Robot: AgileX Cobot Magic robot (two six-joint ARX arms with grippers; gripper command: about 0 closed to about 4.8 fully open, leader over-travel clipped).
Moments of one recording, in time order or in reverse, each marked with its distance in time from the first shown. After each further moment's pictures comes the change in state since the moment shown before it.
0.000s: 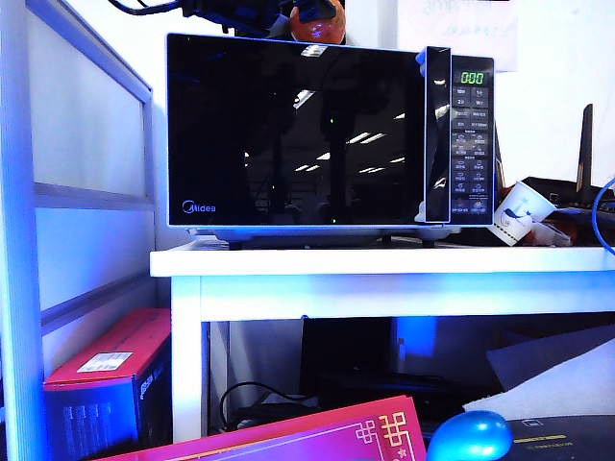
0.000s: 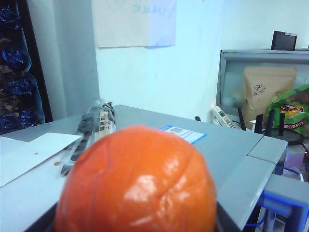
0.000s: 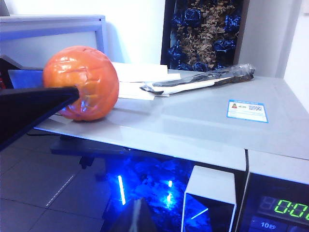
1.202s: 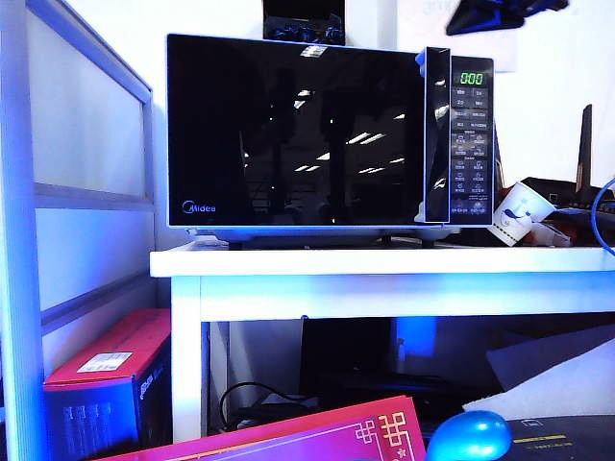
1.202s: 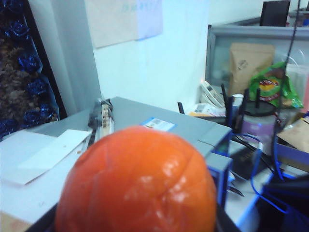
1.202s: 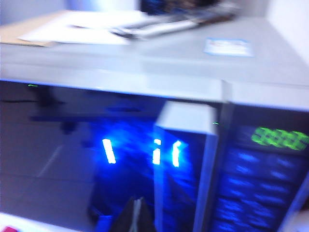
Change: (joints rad) left arm 0.000 -0.396 -0.001 -0.573 0.003 0.099; right arm 0.000 -0.002 -0.013 -0.155 0.098 -0.009
